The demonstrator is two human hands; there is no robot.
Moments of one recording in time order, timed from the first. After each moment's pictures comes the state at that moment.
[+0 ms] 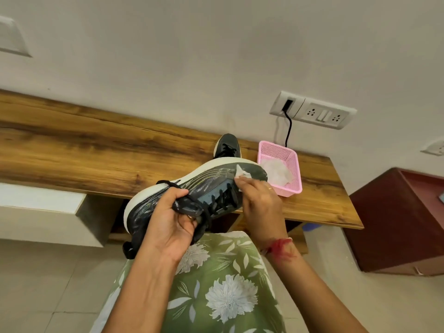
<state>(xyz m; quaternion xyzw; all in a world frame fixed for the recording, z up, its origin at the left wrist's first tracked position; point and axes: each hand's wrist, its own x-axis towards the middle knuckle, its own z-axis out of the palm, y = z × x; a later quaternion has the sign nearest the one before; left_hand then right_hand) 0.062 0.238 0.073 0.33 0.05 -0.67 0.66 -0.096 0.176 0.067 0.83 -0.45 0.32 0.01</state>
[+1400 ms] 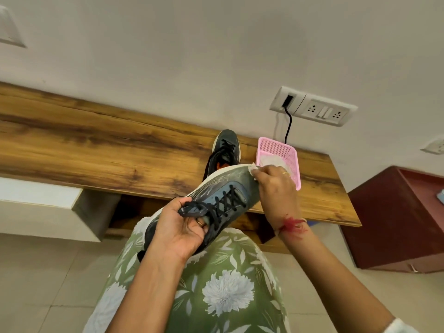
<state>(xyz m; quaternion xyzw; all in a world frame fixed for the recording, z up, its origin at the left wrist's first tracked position) 0.047 0.234 0.065 0.35 0.15 -0.71 0.60 -0.122 0.144 0.075 0.83 -0.51 0.20 0.06</state>
